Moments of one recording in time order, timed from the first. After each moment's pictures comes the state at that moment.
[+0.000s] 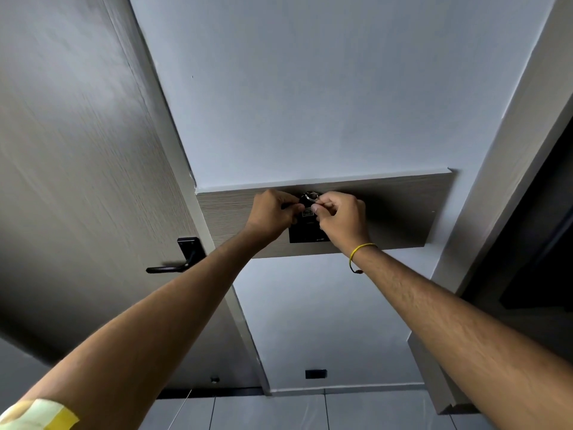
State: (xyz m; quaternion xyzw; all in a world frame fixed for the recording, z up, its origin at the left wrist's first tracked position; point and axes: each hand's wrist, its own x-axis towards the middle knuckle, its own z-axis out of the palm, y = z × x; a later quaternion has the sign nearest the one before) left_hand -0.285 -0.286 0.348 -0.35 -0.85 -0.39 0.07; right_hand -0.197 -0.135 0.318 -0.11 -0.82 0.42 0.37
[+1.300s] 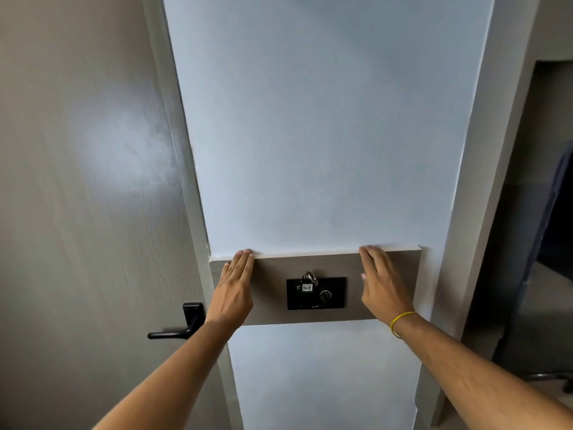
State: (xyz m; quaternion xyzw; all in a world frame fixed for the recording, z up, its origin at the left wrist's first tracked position) left_hand -0.304 -0.366 0.310 -0.34 -0.88 -0.19 0.28; right_hand -0.144 -0.038 0.315 -0.10 -0.92 0.00 0.38
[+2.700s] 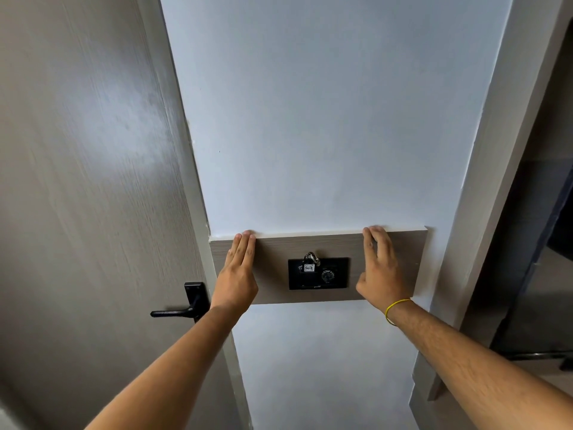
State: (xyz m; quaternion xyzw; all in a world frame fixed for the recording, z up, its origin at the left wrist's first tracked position) left_hand -0.284 -0.364 0.304 -0.32 -0.88 -0.23 0.27; right_hand -0.136 -0.066 0.310 -0.14 -0.92 0.07 0.36
